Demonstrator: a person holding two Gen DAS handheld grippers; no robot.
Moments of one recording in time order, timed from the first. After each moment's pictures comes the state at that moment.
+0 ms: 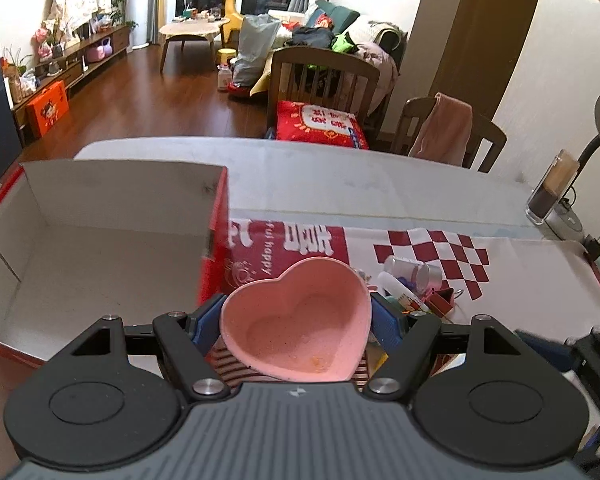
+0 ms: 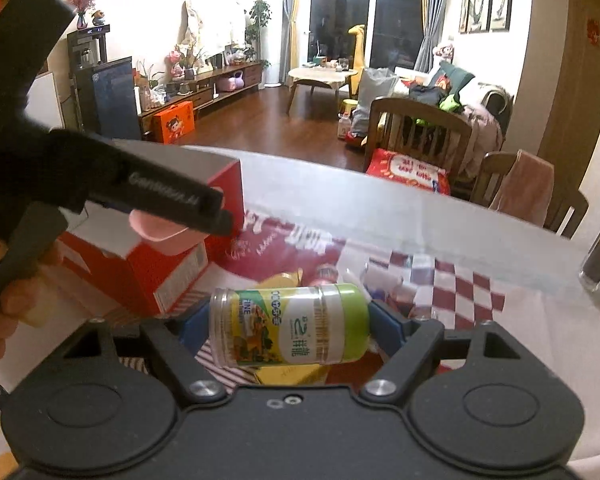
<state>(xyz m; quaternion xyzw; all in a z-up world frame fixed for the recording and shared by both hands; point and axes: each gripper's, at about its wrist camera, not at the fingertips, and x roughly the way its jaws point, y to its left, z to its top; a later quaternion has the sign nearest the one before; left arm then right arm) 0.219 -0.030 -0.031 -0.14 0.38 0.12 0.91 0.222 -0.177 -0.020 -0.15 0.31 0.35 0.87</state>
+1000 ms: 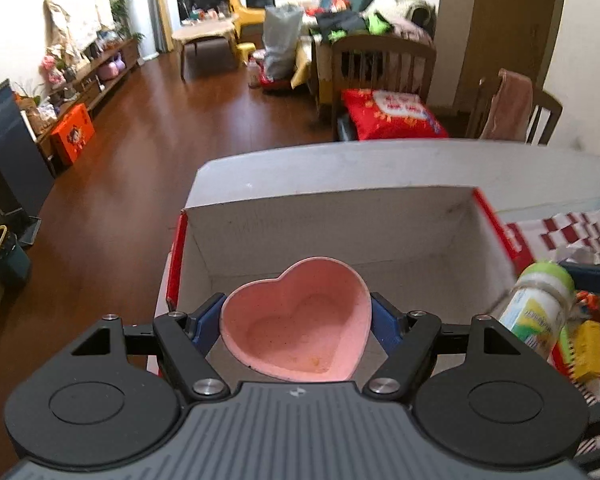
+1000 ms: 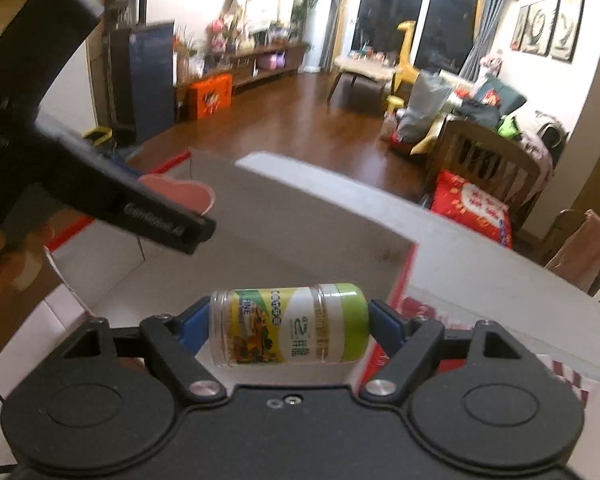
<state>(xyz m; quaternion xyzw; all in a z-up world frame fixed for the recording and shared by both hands) 0.218 0.191 -0.043 -0.05 0.43 0.14 0.89 0.234 0.047 -0.039 -0.22 0.34 0.38 0.83</state>
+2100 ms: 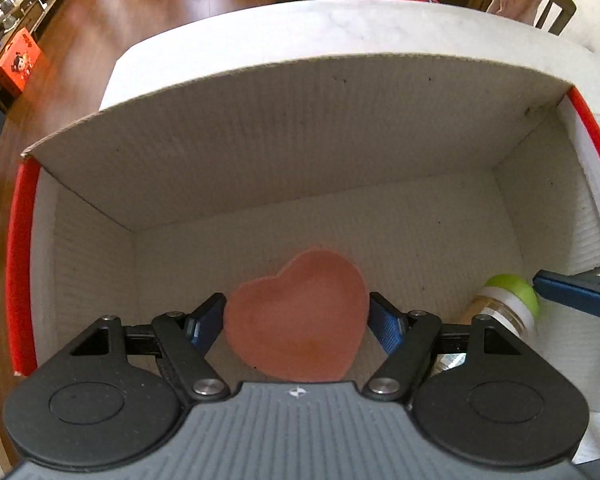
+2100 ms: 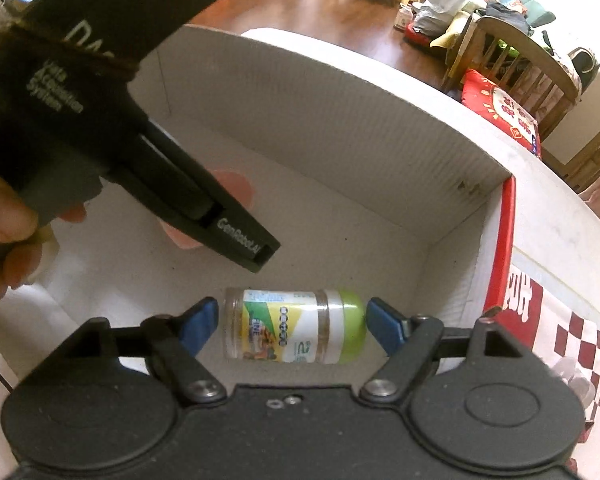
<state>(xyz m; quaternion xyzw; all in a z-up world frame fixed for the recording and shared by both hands) 0.312 0.215 -0.144 -0.06 0.59 0.08 0.80 0.256 0.104 -0.098 -0.27 0.47 0.34 0.77</state>
